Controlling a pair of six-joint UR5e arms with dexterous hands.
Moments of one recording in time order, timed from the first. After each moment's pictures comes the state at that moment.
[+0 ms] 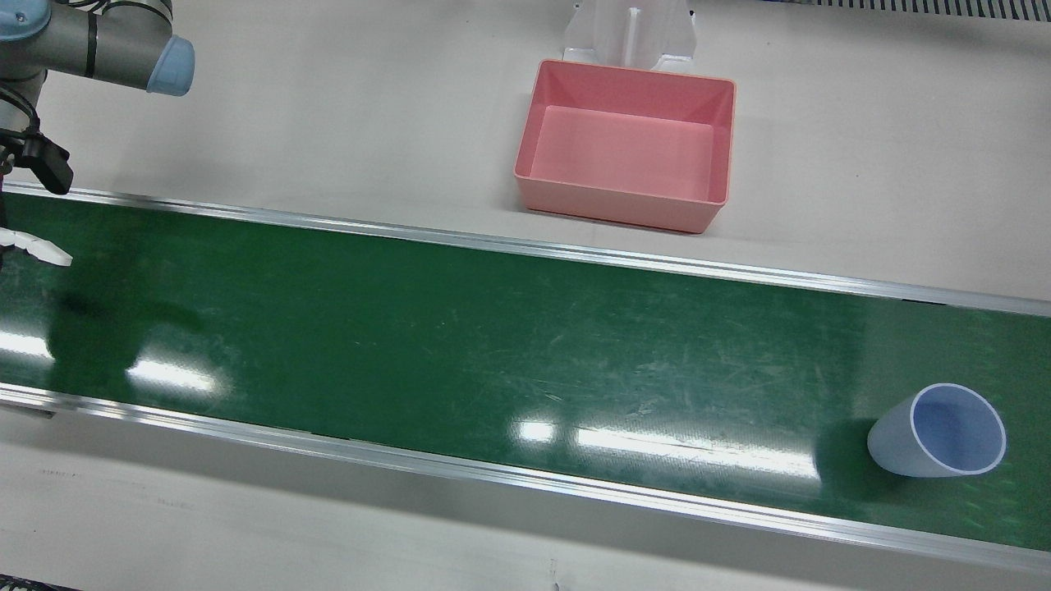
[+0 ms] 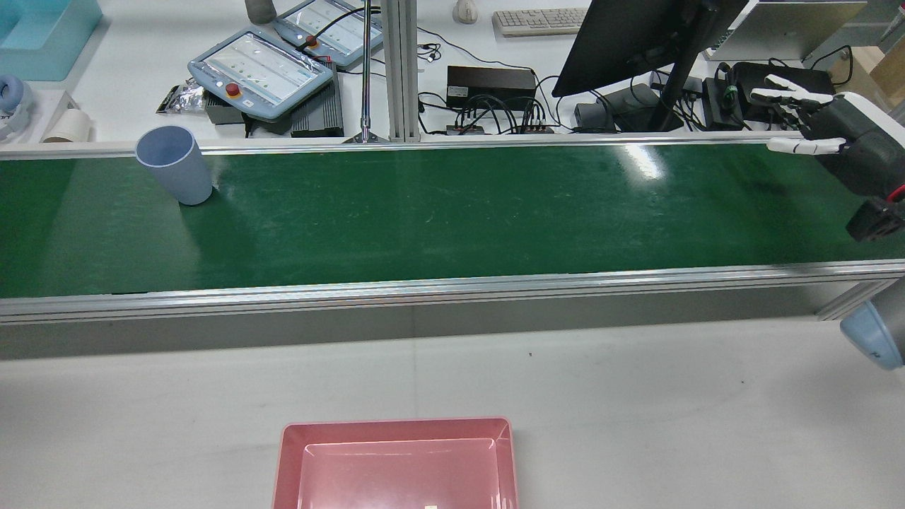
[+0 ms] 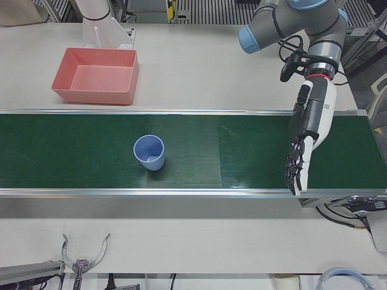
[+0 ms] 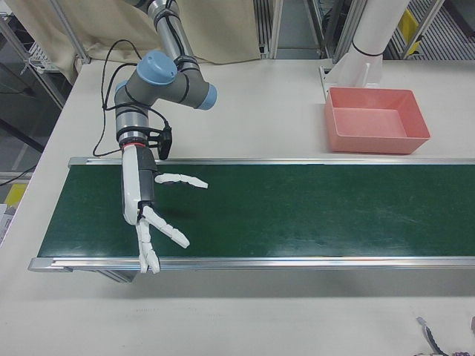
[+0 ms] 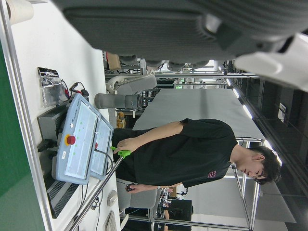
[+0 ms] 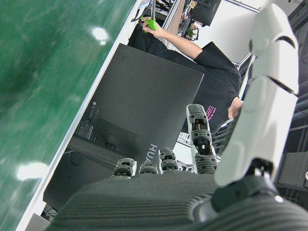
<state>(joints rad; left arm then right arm) -1.45 -1.68 -1.81 0.25 1.79 0.00 1.22 -1.49 1.64 -3.14 -1.40 -0.41</state>
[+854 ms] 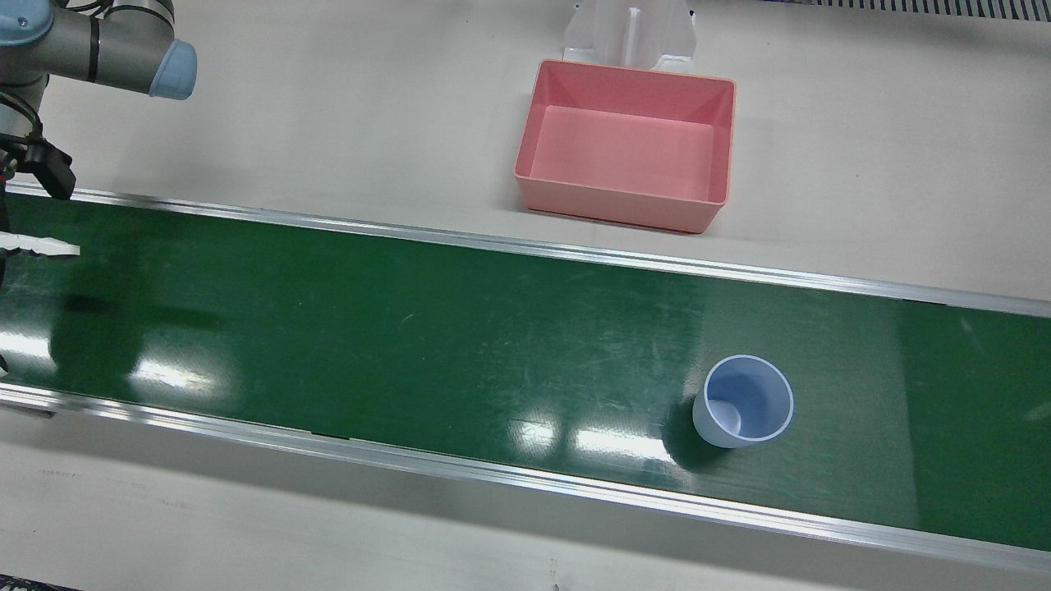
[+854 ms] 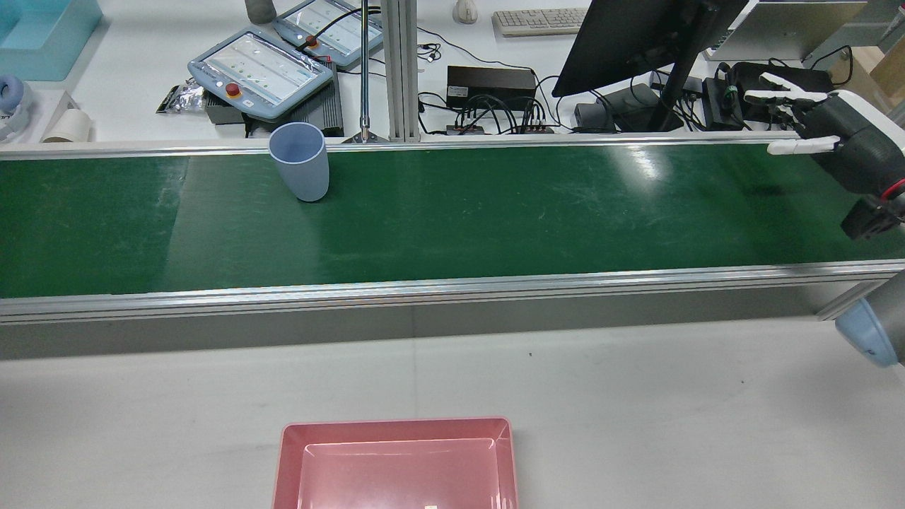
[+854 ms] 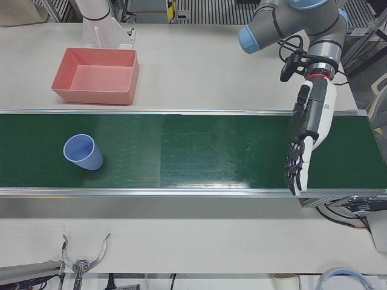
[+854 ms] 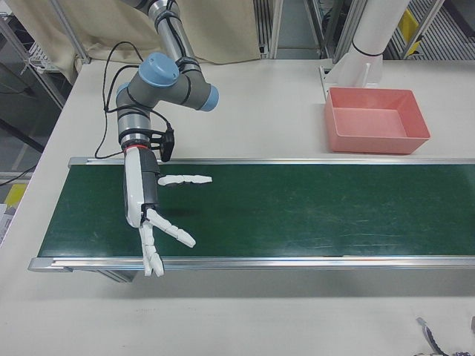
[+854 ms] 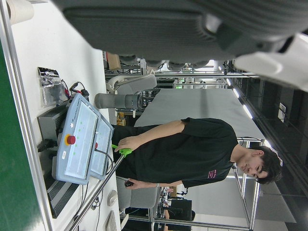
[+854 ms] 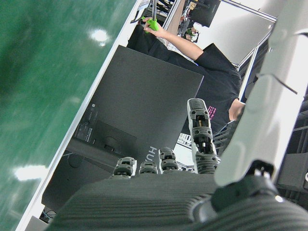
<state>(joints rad) -1.45 -1.68 -1.81 0.25 1.79 0.00 1.21 -1.48 1.64 -3.14 -1.40 -0.41</state>
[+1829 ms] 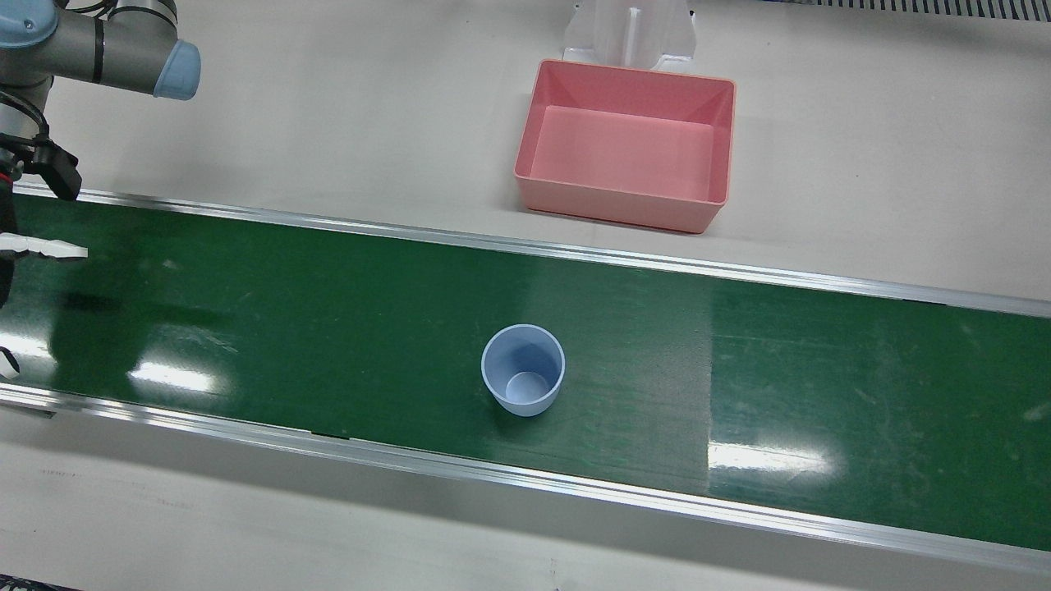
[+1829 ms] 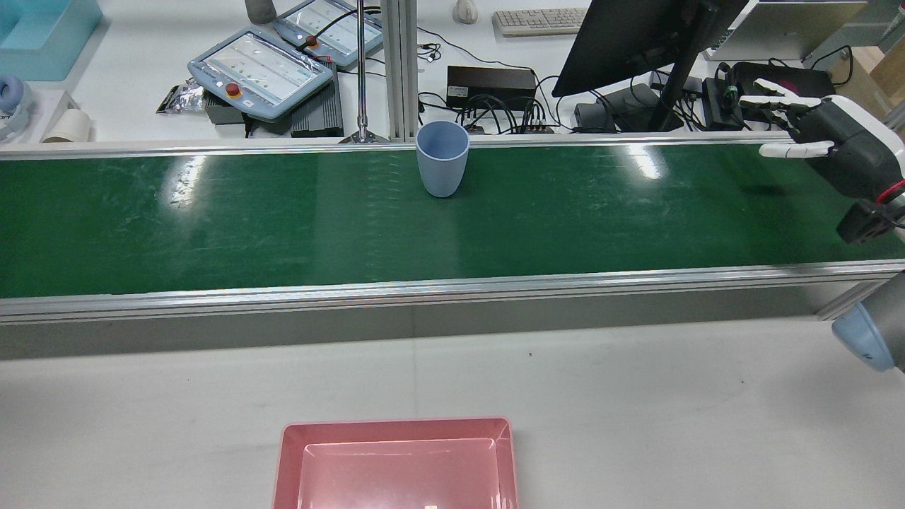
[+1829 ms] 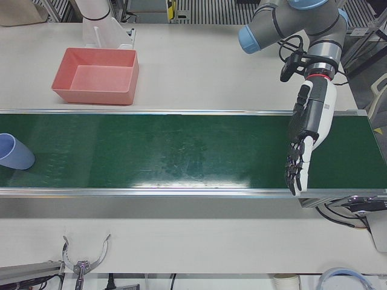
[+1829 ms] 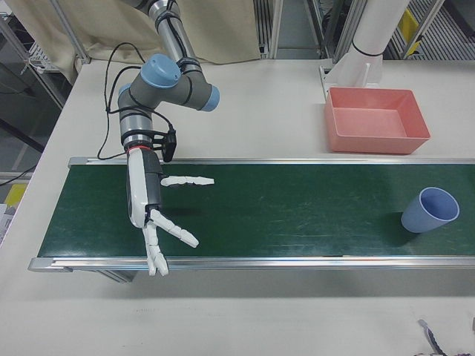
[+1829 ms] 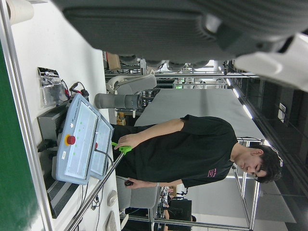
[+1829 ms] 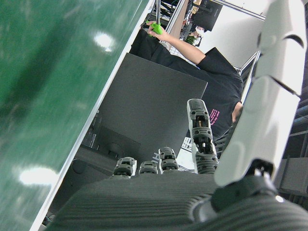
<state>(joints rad) -1.45 -1.68 -1.81 0.25 1.79 0.00 1.20 -1.48 1.64 -3.14 -1.40 -0.42</state>
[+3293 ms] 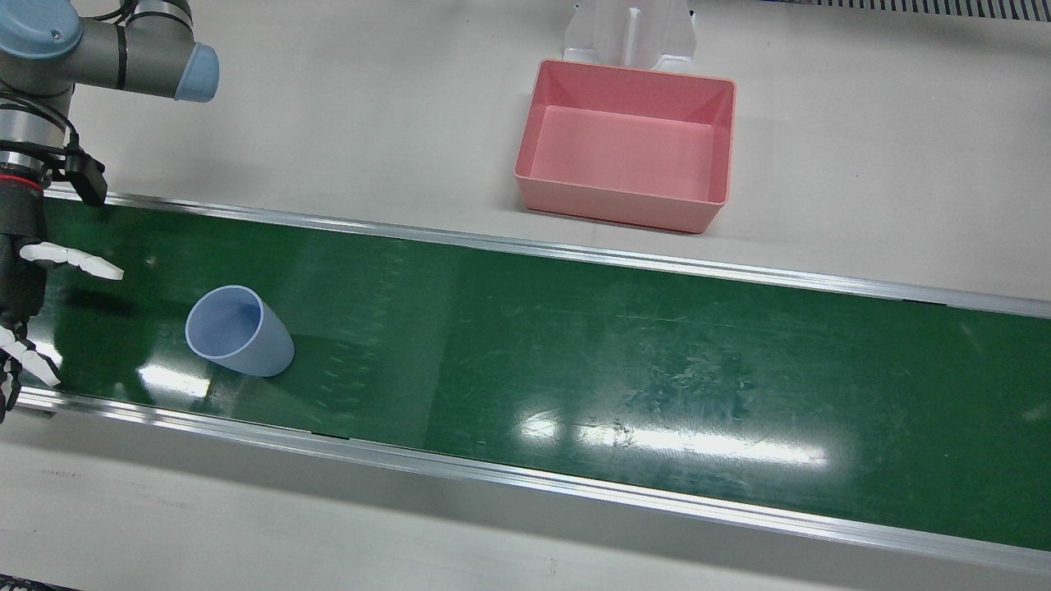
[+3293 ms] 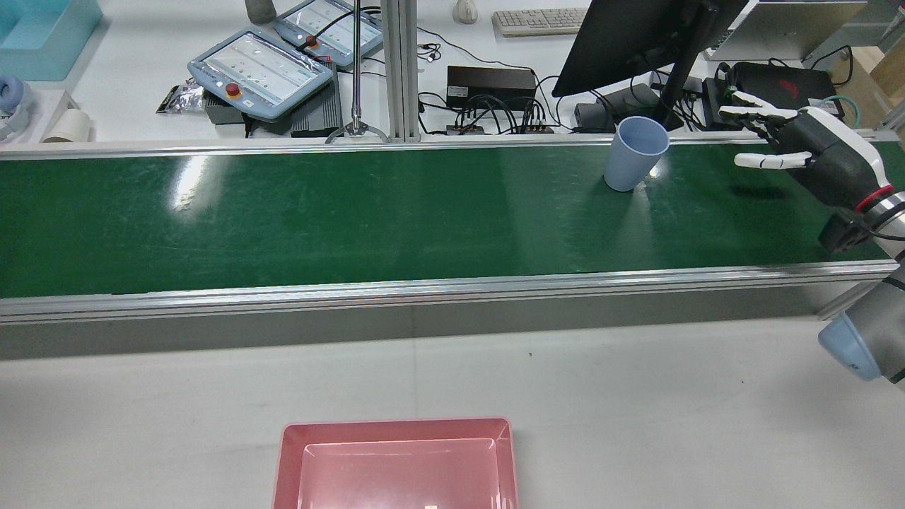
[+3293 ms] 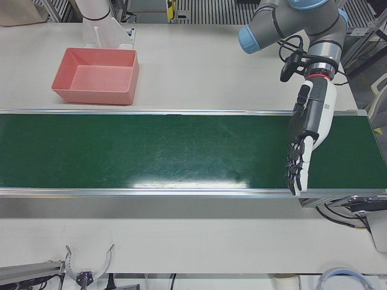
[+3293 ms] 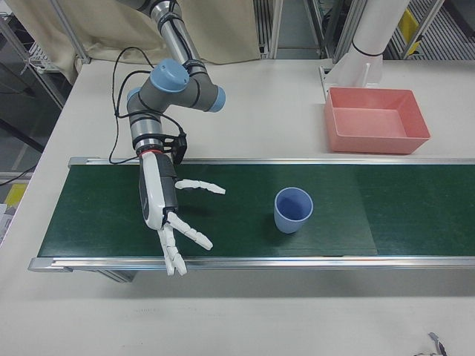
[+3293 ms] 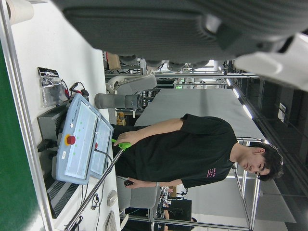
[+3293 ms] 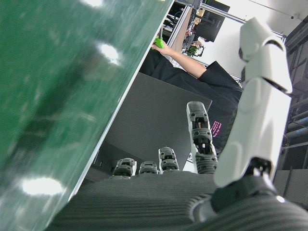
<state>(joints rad) -1.45 -1.68 -1.81 0.25 1.79 0.00 1.15 -1.48 1.64 -3.15 -1.39 -0.44</state>
